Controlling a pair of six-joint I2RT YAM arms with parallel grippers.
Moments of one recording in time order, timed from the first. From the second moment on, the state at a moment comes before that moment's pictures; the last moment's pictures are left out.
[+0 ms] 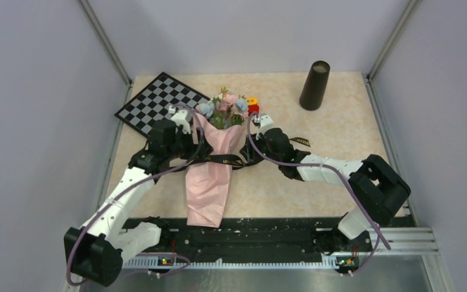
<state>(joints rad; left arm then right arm) -0.26 0.99 0.81 -0.40 0.23 -0.35 0.78 1.55 0.79 0.32 0.02 0.37</state>
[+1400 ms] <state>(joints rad) -0.73 1.40 0.94 -0.44 -0.13 0.26 0.63 1.41 0.66 0.38 -0.10 0.47</state>
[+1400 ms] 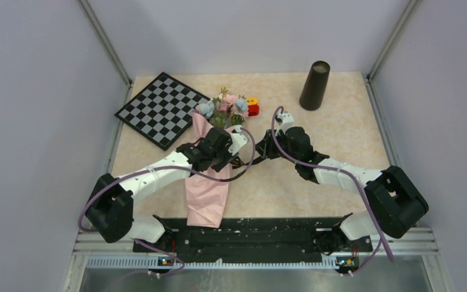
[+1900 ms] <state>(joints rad) -0.74 1.38 0.94 -0.42 -0.16 0.25 0.63 1.41 0.66 0.38 -0.12 0.48</state>
